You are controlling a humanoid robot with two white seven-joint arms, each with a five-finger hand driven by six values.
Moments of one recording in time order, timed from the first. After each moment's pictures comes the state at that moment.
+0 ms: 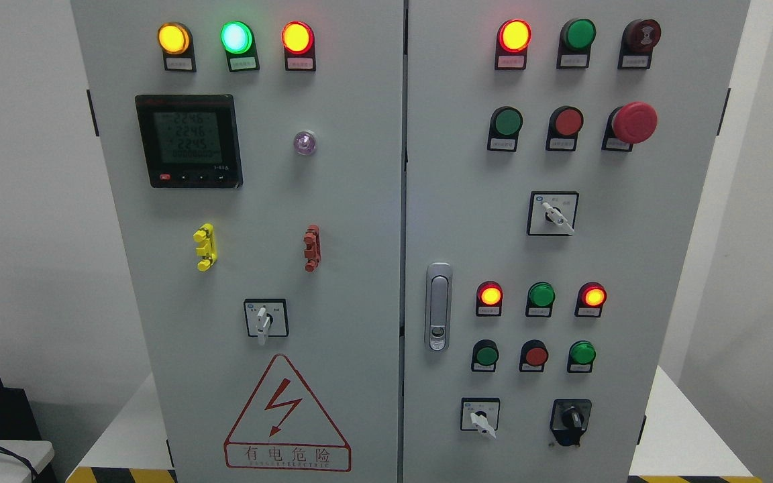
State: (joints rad) left arm 0.09 0.00 0.11 -0.10 -0.06 -0.10 -0.05; right arm 0.06 0.12 0.06 -0.14 0.00 0.06 0.14
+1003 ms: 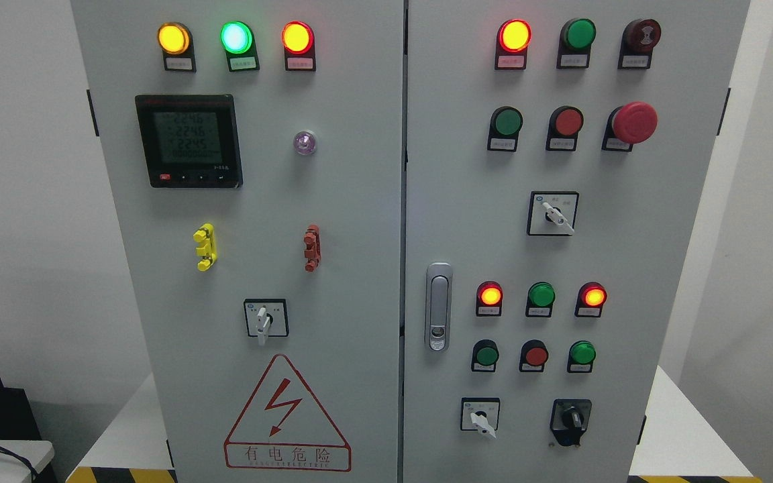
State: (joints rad) left arm 0.10 0.00 0.12 -0.10 -0.06 -0.11 -0.05; right arm 0.06 0.12 0.06 -0.14 0.00 0.06 0.14
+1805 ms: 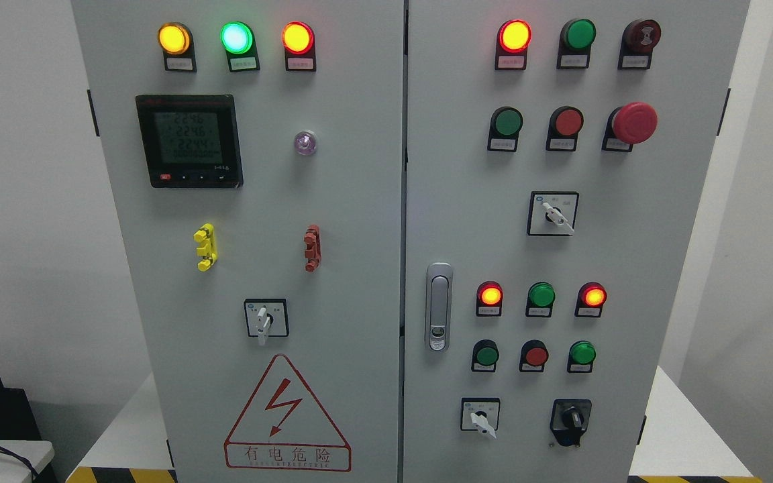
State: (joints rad) left arm 0.22 0.01 0.38 -0.45 -0.07 -0.23 -0.03; right arm 0.06 0.12 0.06 -0.14 0.00 0.06 0.14
